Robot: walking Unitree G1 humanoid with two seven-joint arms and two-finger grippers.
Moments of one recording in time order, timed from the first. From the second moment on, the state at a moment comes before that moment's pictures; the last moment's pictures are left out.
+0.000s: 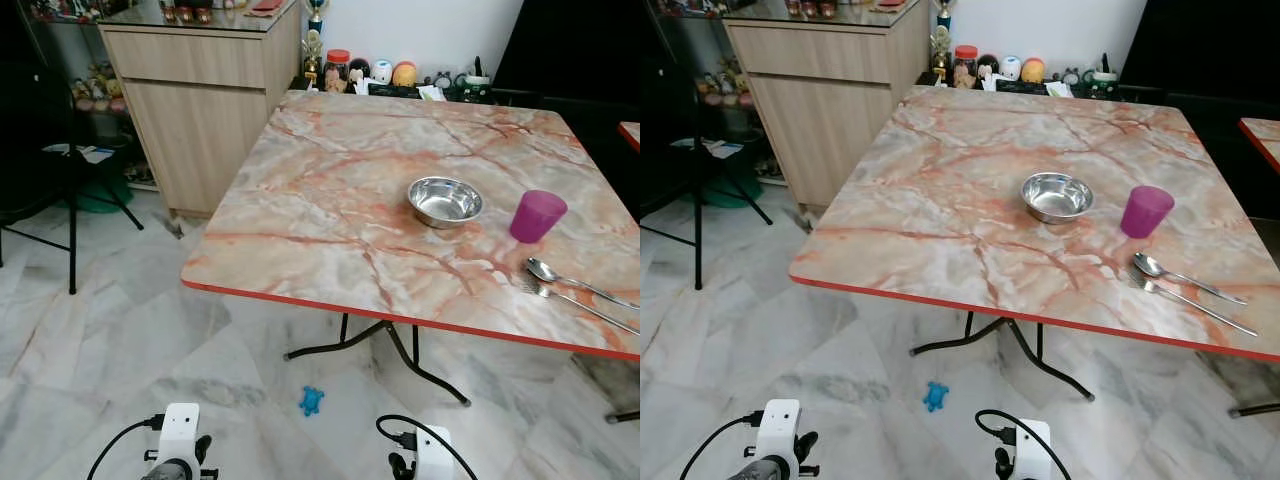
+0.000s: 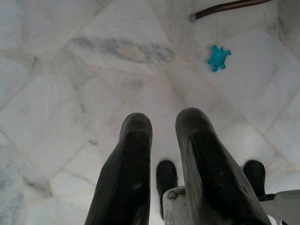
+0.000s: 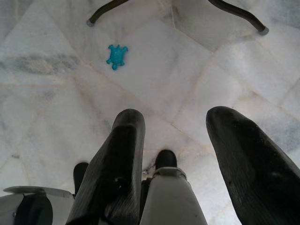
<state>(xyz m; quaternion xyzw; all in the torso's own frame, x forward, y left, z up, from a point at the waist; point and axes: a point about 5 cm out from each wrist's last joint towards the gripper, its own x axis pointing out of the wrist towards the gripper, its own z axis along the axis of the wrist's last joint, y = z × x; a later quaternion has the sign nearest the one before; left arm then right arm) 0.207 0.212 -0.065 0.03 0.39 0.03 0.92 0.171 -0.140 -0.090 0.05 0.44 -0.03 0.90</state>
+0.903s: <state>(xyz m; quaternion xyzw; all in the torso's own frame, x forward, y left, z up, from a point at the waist) 0.203 0.220 -0.064 0.04 0.38 0.03 0.92 0.169 -0.142 -0.091 0.04 0.44 -0.02 0.90</state>
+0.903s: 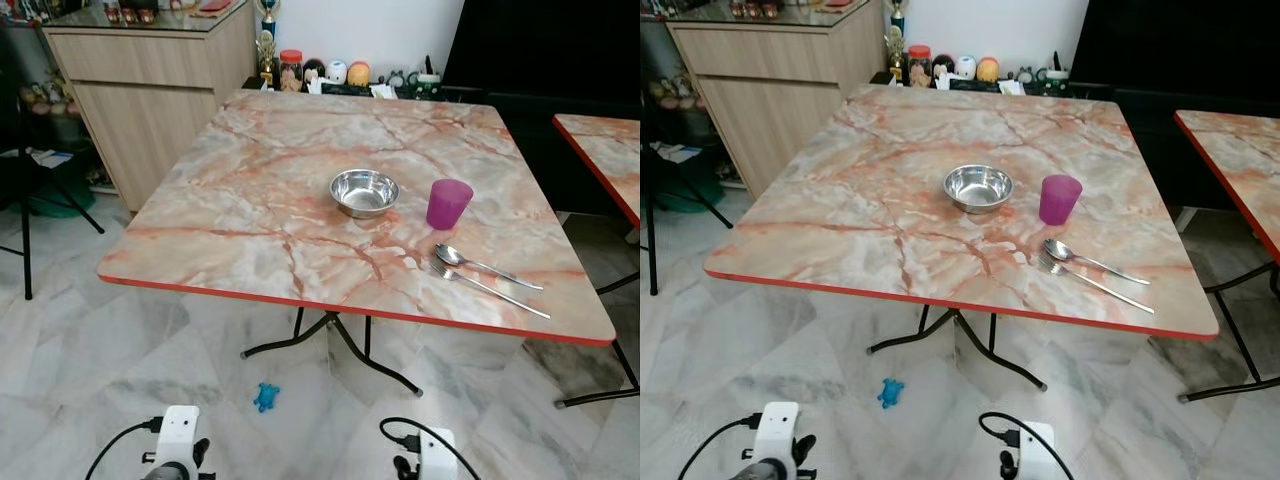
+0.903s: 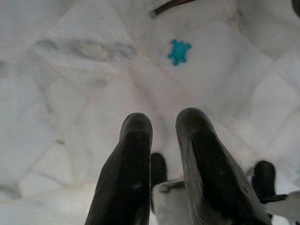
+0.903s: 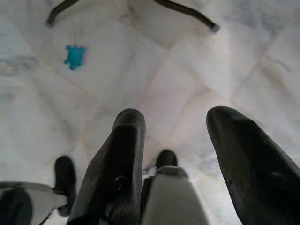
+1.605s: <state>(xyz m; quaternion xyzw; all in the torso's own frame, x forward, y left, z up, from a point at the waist) 0.211 0.263 0.034 0.09 0.02 0.09 0.99 0.168 -0.147 -0.092 0.03 0.44 -0.02 0.90</state>
